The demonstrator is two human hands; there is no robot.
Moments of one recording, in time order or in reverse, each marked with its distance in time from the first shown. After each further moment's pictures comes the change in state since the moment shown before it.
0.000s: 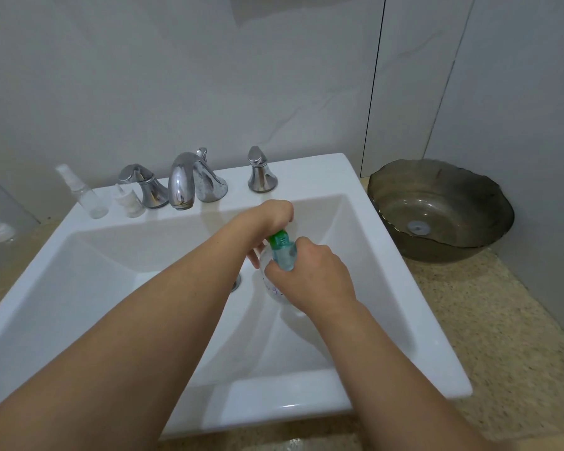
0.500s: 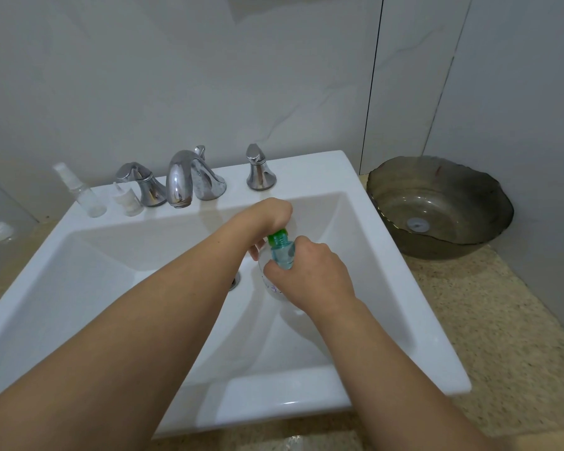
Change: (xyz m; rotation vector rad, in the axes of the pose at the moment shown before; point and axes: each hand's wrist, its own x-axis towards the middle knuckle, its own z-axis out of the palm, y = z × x) left_hand 0.002 0.001 0.006 0.042 0.051 0.010; right_hand -0.001 0.001 0.001 0.010 -0.014 0.012
